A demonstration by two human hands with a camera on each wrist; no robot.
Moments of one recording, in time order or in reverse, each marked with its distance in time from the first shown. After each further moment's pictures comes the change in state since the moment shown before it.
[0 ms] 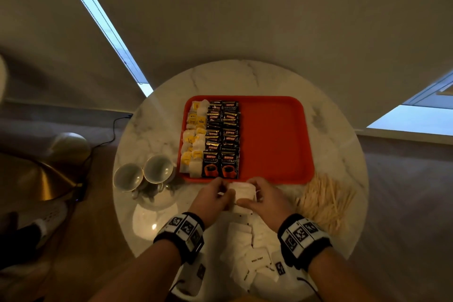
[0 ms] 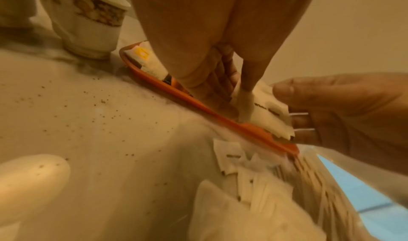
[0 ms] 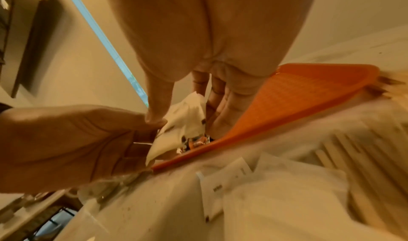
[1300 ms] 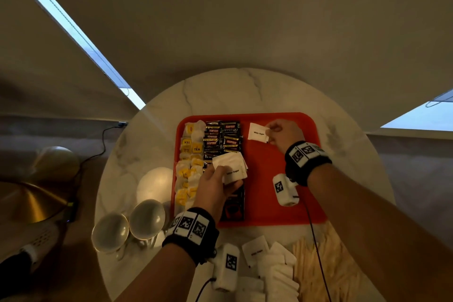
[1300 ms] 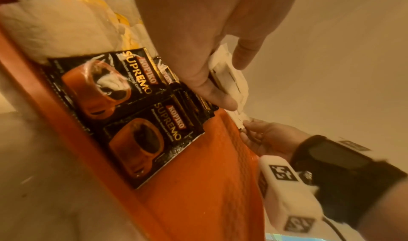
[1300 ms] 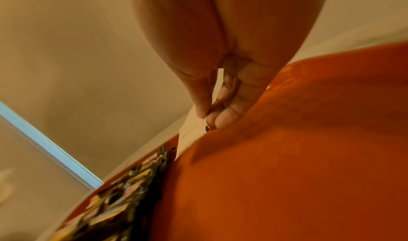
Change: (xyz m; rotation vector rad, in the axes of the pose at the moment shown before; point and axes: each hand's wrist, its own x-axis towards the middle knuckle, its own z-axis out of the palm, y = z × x) left_hand 0.121 0.070 -0.023 -0.918 0.215 -0.187; right_hand 0.243 -0.039 -0.106 0.025 0.312 0.104
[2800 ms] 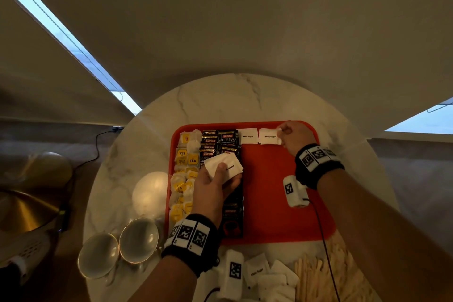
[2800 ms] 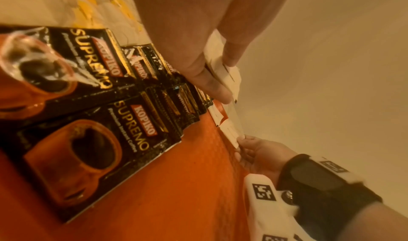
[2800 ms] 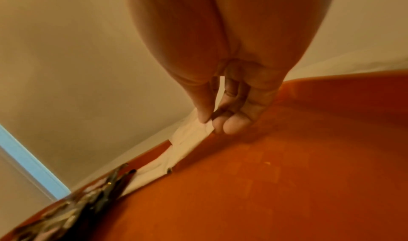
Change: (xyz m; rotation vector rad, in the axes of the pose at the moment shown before) left_hand 0.022 0.011 0.014 -0.035 0.054 0.111; right_hand 0.033 0.010 -0.022 -0.154 0.045 0.030
